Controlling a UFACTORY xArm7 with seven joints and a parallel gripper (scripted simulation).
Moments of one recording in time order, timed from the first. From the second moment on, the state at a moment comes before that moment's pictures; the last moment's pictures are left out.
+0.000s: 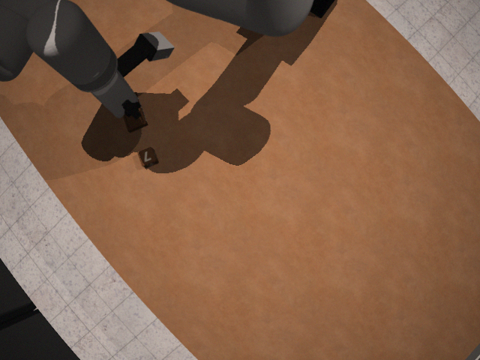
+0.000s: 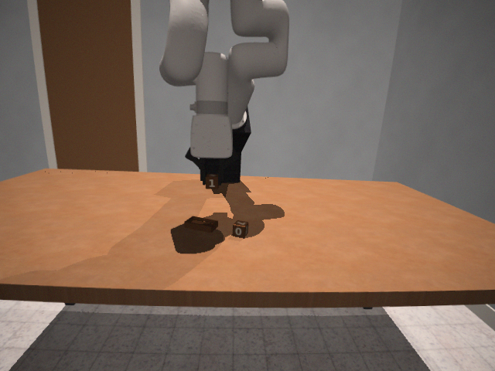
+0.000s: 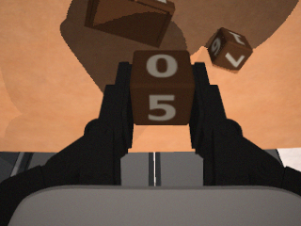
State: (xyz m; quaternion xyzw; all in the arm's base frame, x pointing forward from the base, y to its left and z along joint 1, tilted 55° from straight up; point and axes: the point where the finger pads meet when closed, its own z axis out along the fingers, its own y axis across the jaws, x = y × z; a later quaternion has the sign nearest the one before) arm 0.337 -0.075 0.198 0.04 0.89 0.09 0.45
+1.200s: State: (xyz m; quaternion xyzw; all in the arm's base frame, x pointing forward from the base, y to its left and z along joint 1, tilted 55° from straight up) arm 0.349 -0.087 0.201 0.20 0.86 0.16 0.43
